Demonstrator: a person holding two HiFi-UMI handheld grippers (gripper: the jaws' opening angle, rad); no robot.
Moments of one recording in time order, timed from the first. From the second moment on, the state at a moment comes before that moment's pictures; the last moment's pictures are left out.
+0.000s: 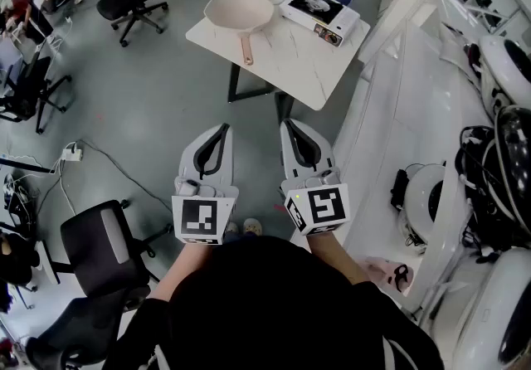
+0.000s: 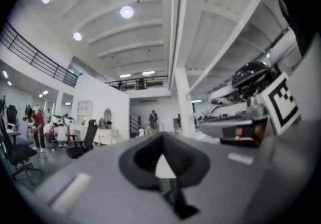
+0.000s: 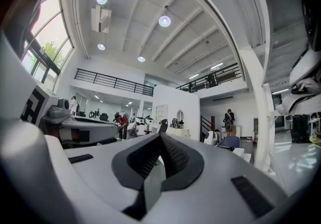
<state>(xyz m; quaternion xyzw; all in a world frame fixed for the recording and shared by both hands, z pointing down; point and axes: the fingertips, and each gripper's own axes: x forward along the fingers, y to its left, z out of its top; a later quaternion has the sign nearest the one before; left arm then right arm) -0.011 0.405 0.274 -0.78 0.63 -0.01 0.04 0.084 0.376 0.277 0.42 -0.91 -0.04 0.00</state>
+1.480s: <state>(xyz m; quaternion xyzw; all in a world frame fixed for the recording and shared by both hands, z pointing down) -0.104 0.166 0.311 -0.81 0.59 0.00 0.02 -0.013 0.144 0.314 0.44 -0.90 -0.01 0.01</state>
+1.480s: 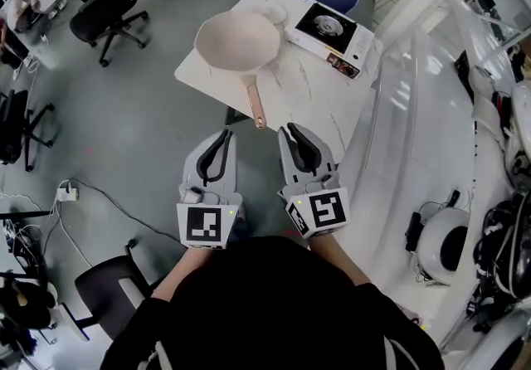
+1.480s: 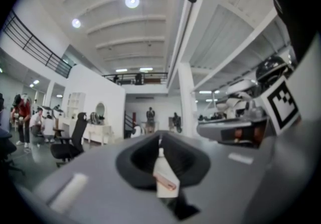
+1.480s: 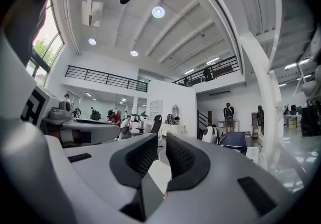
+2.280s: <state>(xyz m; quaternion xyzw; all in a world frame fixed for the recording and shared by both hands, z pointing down) -0.115 0.056 0.372 -0.86 0.50 -0.01 -0.09 -0.034 0.054 0.363 0.44 -0.90 0.05 0.05</state>
